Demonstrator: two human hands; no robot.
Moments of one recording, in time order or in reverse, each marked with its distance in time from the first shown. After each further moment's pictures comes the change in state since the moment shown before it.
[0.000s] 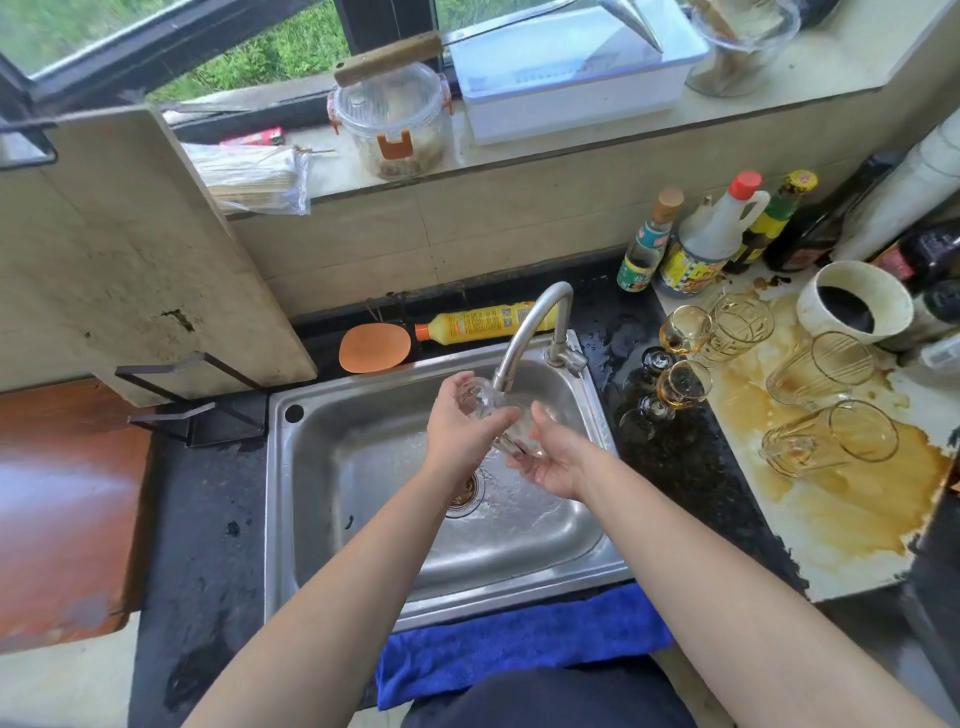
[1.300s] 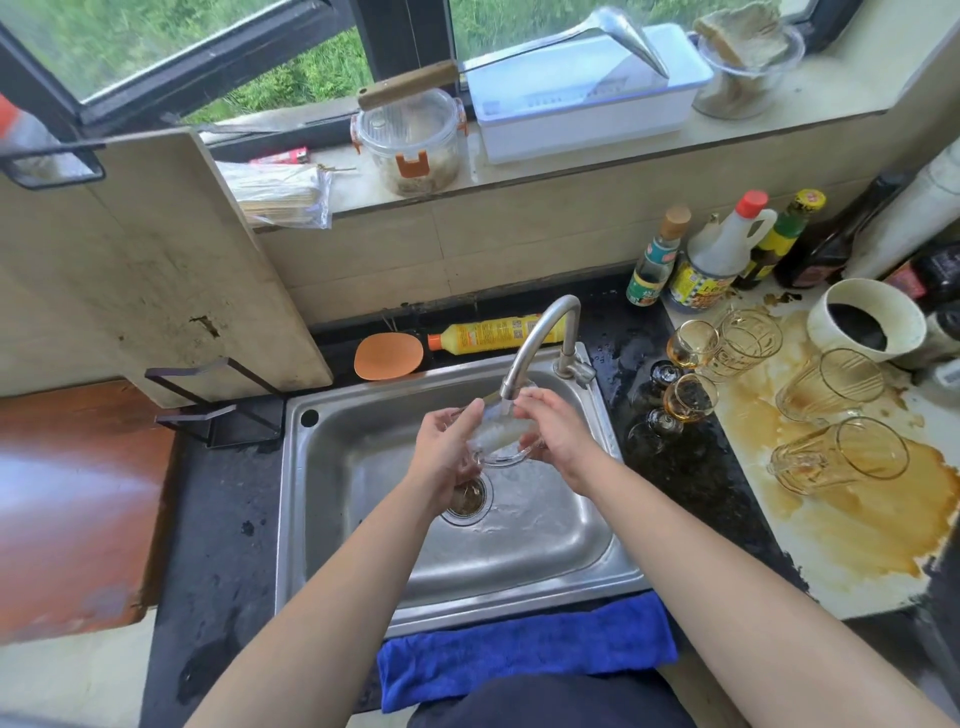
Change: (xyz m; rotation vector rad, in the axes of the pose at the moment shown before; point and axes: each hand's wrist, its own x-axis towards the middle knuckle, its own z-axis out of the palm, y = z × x) left_hand -0.003 -0.006 -0.021 -0.286 0.018 -0.271; right_hand -0.019 -0.016 0.009 -0.345 -0.050 -0.473
